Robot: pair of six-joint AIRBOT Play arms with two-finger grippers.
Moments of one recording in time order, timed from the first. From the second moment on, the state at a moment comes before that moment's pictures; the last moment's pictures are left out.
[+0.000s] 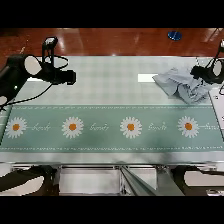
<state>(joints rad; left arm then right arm) -0.21 -1.33 1.23 1.45 -0.95 -1.64 -0.23 -1.53 1.29 -1.82 0.77 1.99</state>
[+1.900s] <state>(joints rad) 0.05 -0.67 0.80 1.26 -1.10 -1.51 0.61 -1.16 1.32 -1.17 1.02 1.55</state>
